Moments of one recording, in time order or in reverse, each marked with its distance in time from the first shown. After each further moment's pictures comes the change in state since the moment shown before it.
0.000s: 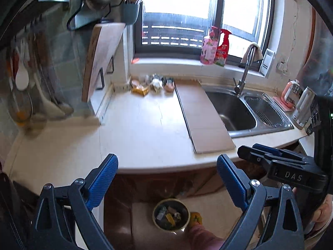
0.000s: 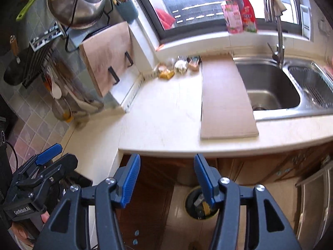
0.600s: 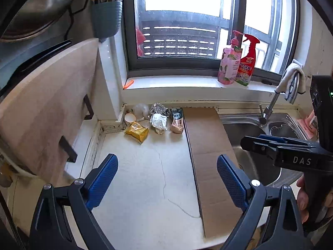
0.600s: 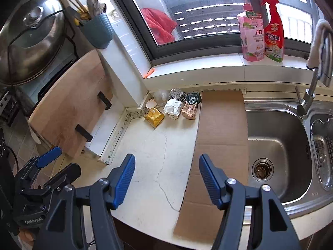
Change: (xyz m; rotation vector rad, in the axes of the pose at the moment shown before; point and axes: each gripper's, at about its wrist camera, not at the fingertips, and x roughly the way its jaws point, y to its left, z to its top) left arm 0.208 -0.011 0.215 0.001 0.041 0.067; right arm 0.137 -0.075 0.248 -0.043 0.081 0.041
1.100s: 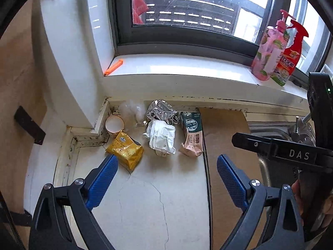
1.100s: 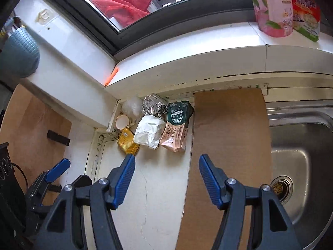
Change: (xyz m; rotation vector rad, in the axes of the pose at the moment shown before) left arm 0.223 0.018 0.070 -0.073 0.178 -0.003; right arm 0.191 -0.078 0.110 0.163 0.161 0.039
